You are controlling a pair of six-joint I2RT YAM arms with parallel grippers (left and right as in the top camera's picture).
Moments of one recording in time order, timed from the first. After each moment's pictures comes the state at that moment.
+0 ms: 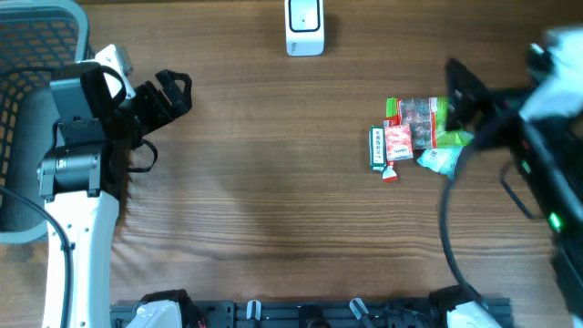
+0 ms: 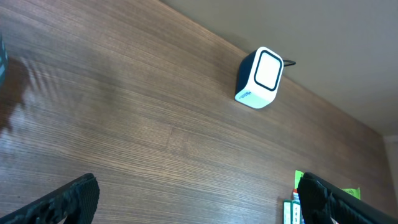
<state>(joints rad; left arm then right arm) 0.11 1.23 1.20 -0.67 0.29 -0.43 0.23 0.97 1.61 -0.83 0.09 0.05</state>
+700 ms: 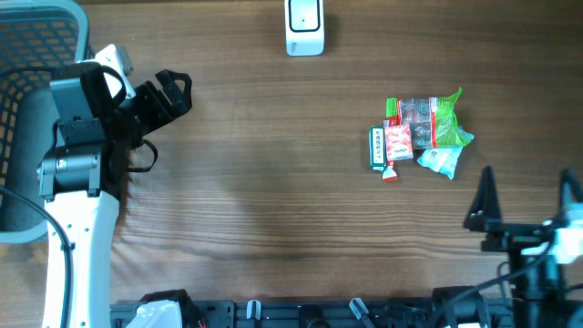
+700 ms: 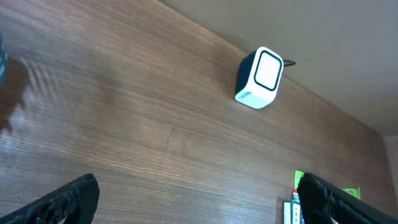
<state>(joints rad) 0.11 1.23 1.20 -0.67 0.29 -0.44 0.05 0.20 0.79 -0.50 0.09 -0.03</state>
